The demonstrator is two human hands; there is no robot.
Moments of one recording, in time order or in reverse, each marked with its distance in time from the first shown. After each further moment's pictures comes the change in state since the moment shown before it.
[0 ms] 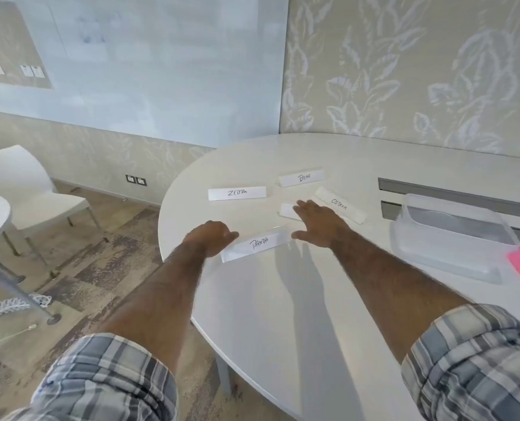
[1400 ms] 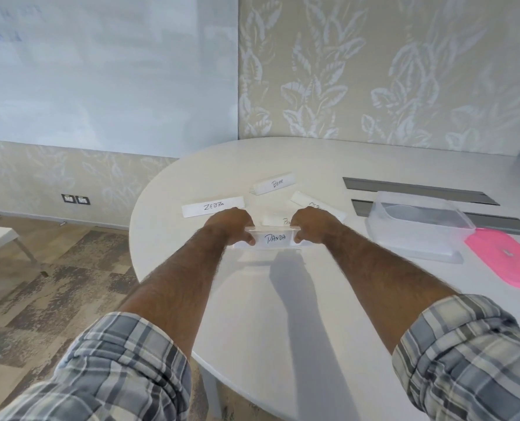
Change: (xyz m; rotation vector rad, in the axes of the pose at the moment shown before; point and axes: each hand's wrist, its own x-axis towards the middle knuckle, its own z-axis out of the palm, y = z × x) left_hand 0.077 0.052 -0.027 0.112 -0.110 0.385; right_hand 0.022 -0.004 -0.016 0.059 -0.163 0.313
